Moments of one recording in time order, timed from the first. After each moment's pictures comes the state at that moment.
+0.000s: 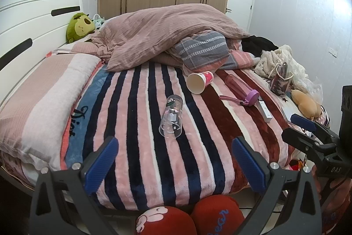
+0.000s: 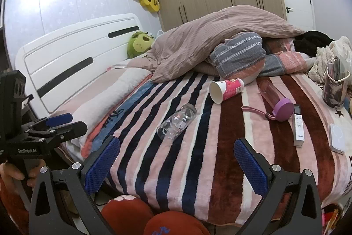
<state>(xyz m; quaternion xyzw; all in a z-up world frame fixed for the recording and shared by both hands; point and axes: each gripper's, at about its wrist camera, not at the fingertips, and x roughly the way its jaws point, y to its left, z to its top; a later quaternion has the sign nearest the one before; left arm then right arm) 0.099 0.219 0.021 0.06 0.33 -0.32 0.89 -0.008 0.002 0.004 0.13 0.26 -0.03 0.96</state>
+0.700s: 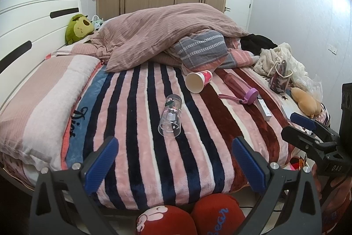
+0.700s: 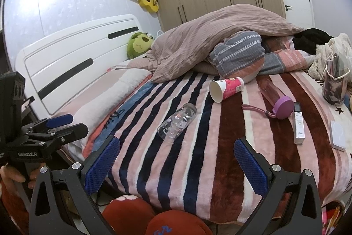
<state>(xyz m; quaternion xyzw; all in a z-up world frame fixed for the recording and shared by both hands) 0.098 0.216 0.021 0.06 0.33 -0.32 0.89 -0.014 0.003 0.006 0.13 0.26 -0.03 0.96</state>
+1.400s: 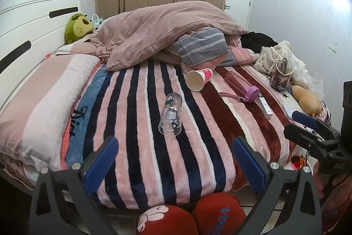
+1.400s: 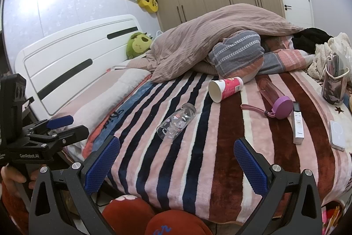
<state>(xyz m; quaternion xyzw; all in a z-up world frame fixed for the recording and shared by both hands) 0.093 0.213 0.019 0.07 0.33 -0.32 0.89 -0.017 0.004 0.007 0.13 0.26 -0.03 0.96</state>
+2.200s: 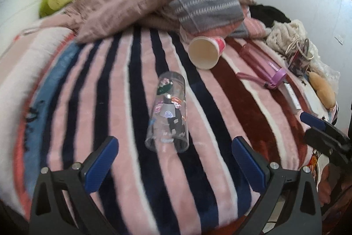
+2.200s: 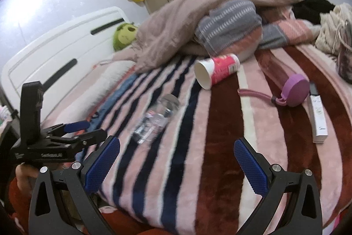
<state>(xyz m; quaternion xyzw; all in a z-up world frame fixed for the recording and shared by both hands) 0.239 0.120 -0.093 0.09 0.43 -0.34 0.83 0.071 -0.065 -0.070 0.20 0.32 -0.03 0.93</state>
